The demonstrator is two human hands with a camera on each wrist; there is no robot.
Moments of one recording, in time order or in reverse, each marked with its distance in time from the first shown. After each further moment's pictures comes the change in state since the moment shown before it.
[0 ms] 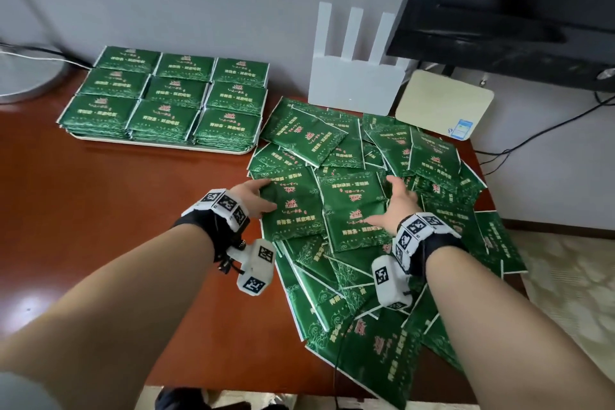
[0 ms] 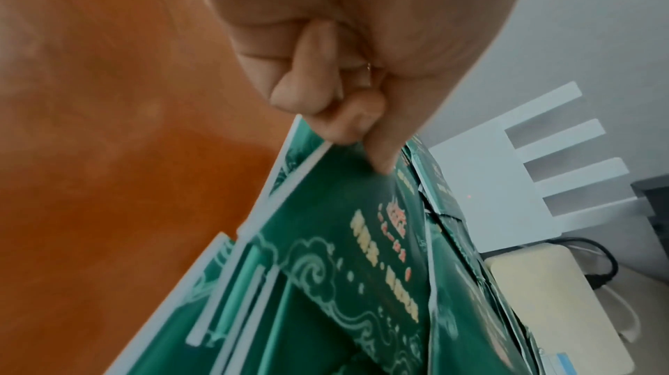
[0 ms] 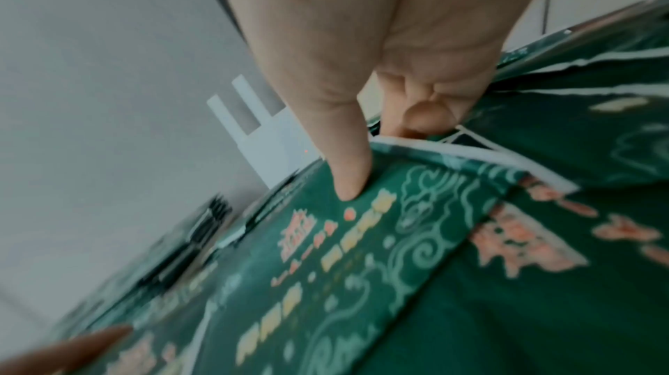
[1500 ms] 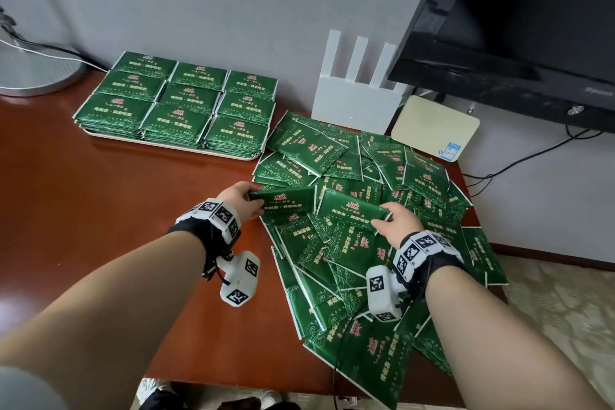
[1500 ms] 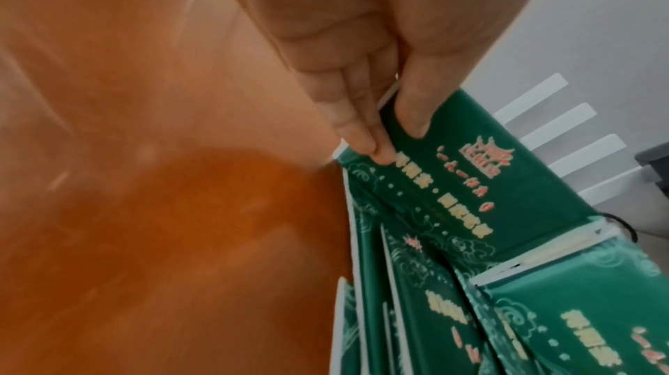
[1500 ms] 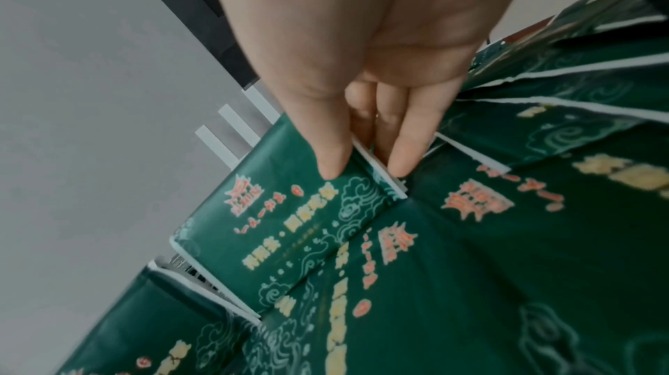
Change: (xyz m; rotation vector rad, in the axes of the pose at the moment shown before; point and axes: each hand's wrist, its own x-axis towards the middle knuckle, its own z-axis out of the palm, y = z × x) left_hand -0.008 -0.027 -0.010 -0.163 0.172 0.098; right_hand -0.025 0.000 -0.004 -0.030 0.026 -0.090
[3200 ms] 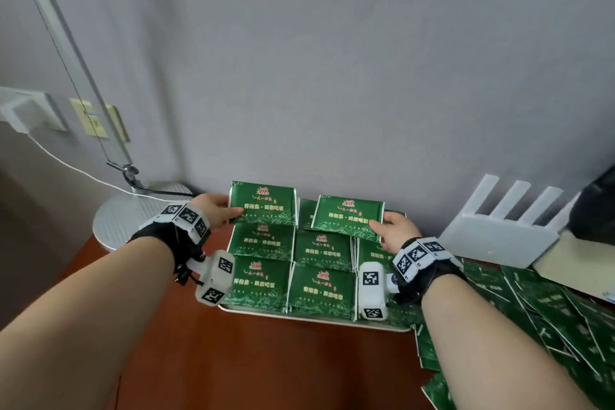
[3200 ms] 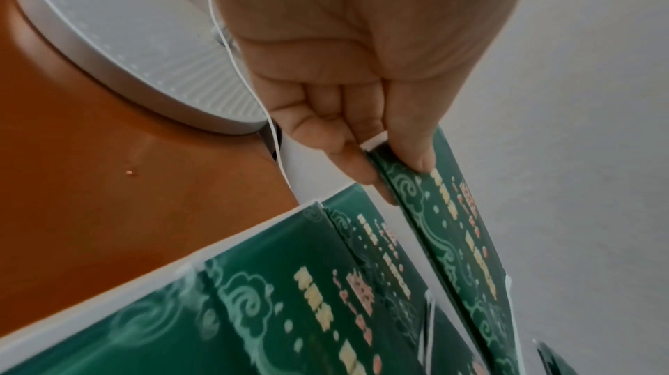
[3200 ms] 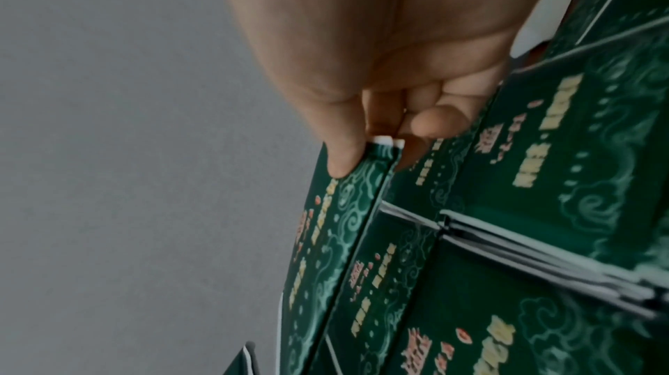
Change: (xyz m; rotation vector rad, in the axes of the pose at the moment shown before) left_hand 0.237 0.010 -0.391 0.171 0.078 0.089; right_hand 0.149 -0.391 0.085 0.335 0.104 -0.043
